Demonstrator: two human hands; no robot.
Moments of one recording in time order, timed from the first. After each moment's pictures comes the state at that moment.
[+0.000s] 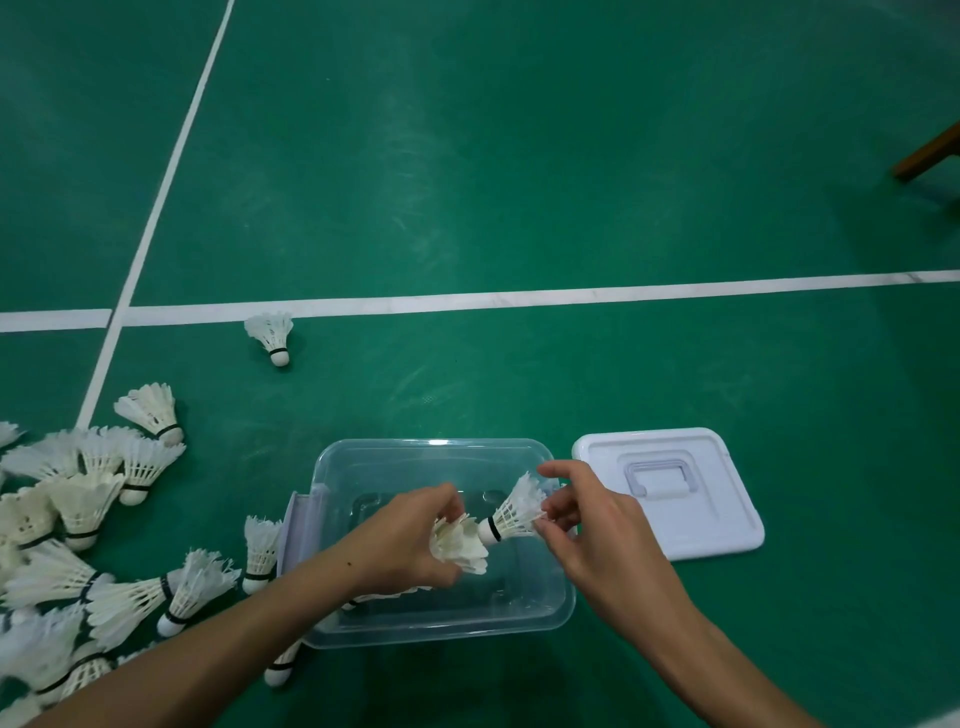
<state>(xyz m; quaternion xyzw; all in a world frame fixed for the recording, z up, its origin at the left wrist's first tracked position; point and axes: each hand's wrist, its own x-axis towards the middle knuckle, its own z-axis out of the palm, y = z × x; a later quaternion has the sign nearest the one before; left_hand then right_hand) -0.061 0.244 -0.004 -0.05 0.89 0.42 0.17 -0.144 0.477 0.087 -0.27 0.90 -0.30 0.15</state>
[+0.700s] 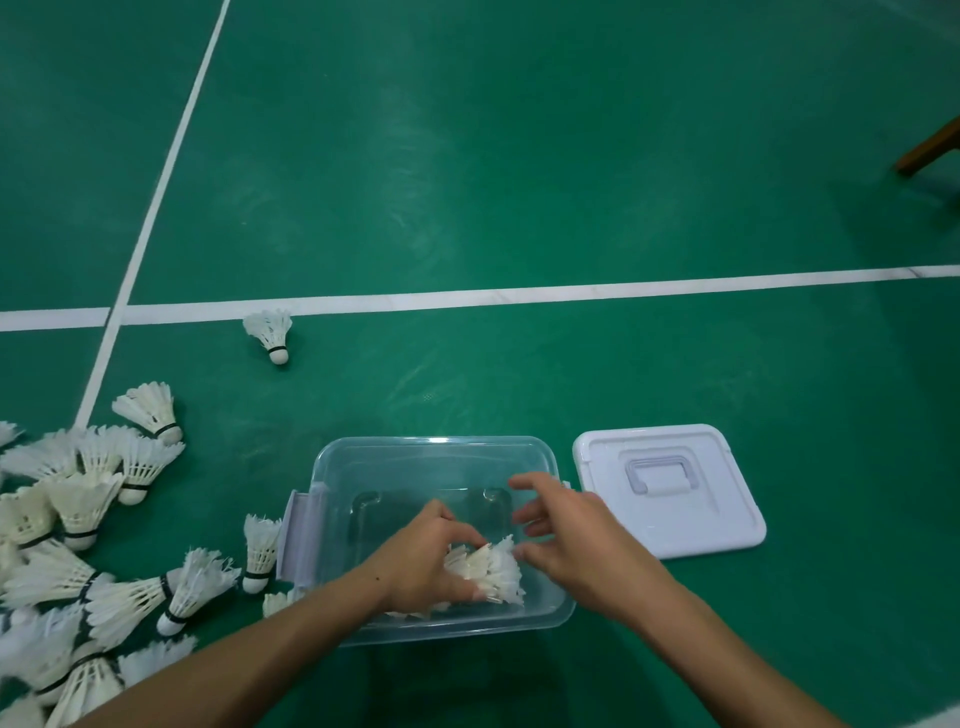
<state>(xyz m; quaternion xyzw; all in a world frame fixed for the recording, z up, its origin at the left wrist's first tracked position) -0.062 0.266 -0.040 -0.04 0.89 0.40 0.23 -0.151 0.460 0.083 -0.27 0.89 -0.22 0.31</state>
